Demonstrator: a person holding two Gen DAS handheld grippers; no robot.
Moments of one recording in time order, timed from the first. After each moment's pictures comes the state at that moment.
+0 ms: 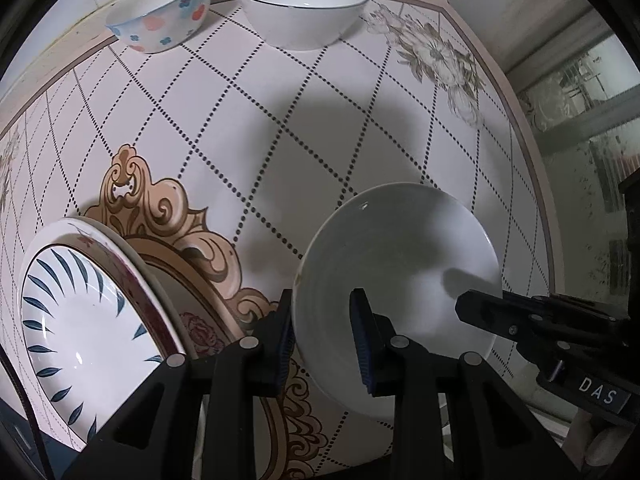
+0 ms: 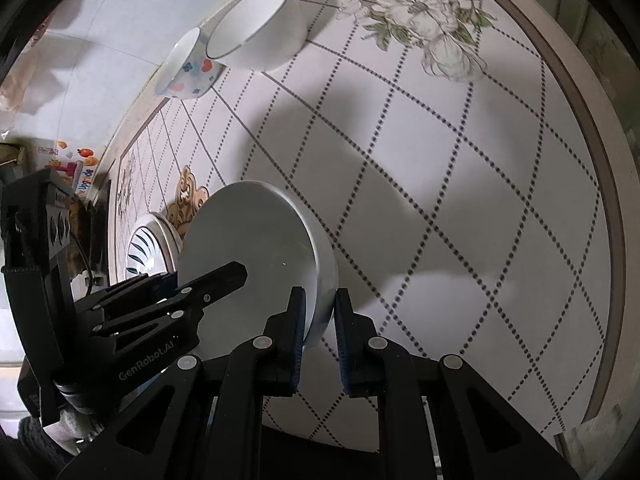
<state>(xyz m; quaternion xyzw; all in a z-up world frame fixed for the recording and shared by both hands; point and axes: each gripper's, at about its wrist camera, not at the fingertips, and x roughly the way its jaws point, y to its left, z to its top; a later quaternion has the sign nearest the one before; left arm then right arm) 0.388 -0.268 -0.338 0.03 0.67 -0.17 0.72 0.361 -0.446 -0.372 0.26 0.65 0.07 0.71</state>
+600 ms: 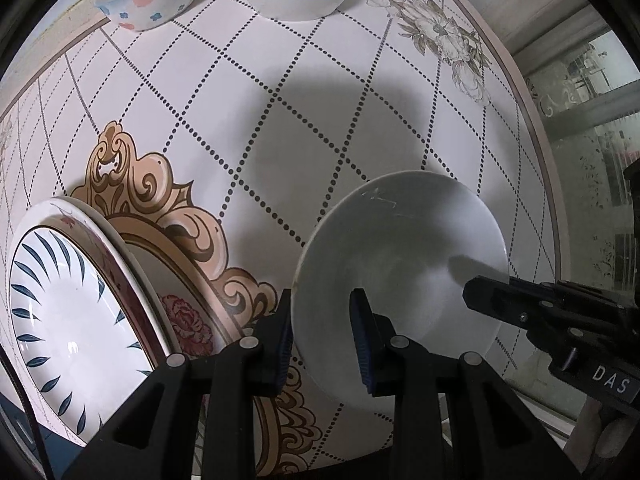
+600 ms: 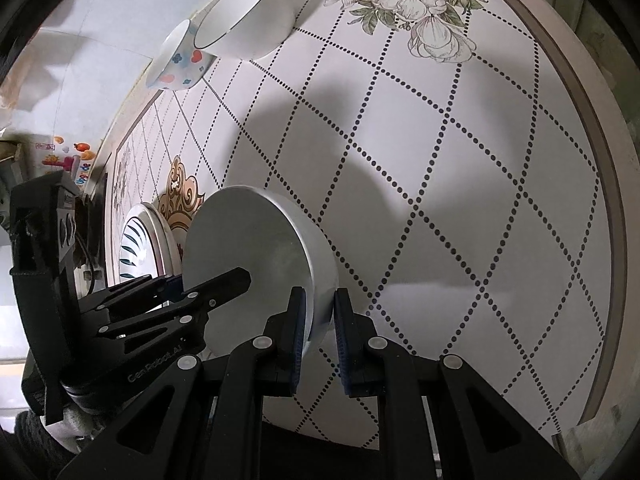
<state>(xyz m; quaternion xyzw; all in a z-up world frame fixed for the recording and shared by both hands) 0.386 -0.282 -0.357 0.03 0.69 -0.17 0.70 0.362 -0.451 -0.378 0.26 0.66 0.07 0.70</state>
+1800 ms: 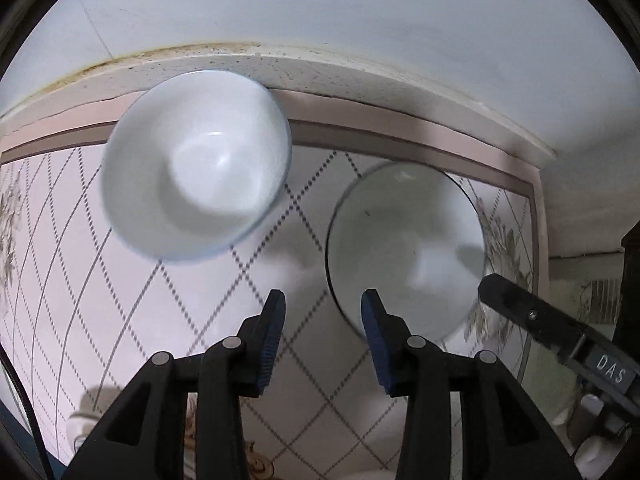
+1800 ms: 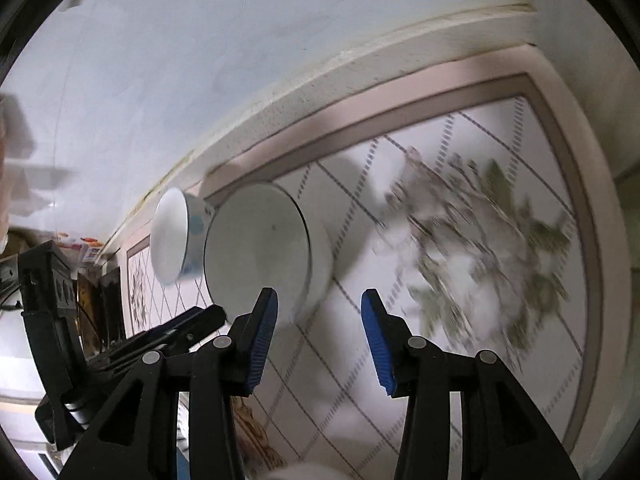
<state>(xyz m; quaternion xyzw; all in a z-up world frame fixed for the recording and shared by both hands) 0.594 -0.243 -0.328 -0.09 0.66 -0.08 0.74 0.602 -0.486 -0.351 0.27 0.62 0.06 0.73</state>
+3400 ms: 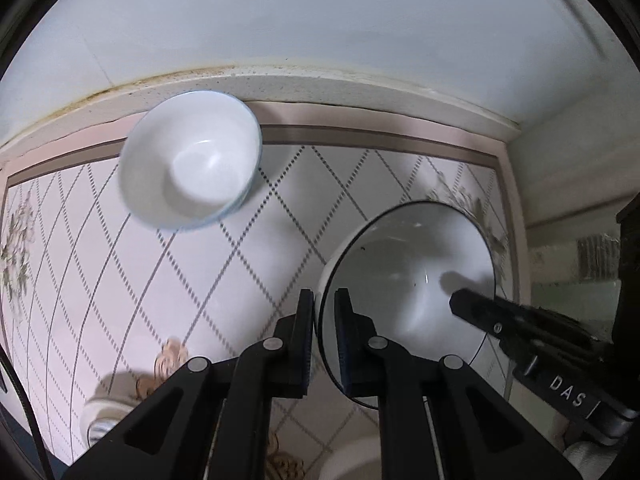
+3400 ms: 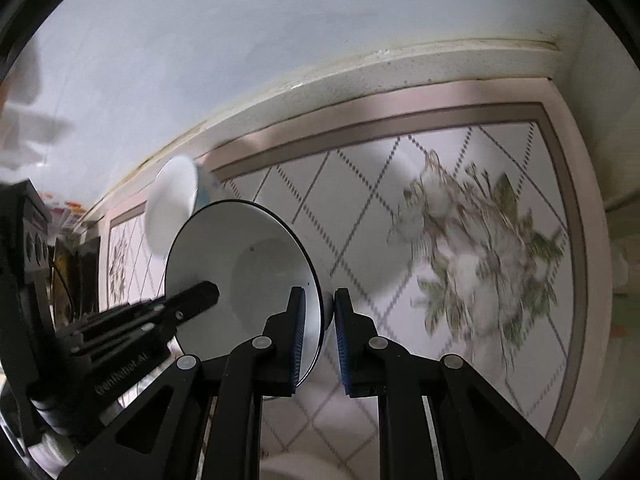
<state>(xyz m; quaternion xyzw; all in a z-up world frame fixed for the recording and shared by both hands) 0.547 -0.256 -0.279 -0.06 0.64 -0.12 0.76 0.567 -0.455 -0.325 0.20 0.63 0.07 0.75</state>
